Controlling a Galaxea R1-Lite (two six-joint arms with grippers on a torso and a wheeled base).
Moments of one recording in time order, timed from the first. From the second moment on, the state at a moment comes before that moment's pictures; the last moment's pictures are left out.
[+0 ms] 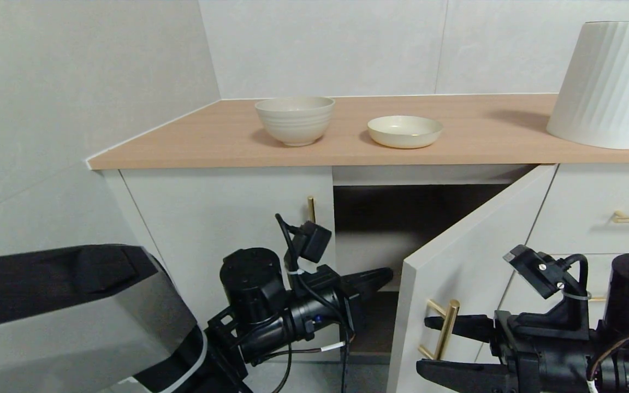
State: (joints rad) left arm -0.72 2.14 -0.64 -1.52 -0.38 -0.41; right arm 0.63 1.56 -0.29 -1.03 0.62 0.38
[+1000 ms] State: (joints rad) left arm -0.83 2.11 -0.70 -1.34 -0.38 -0.27; right arm 0.54 1.42 -0.22 -0.93 0.47 0.31
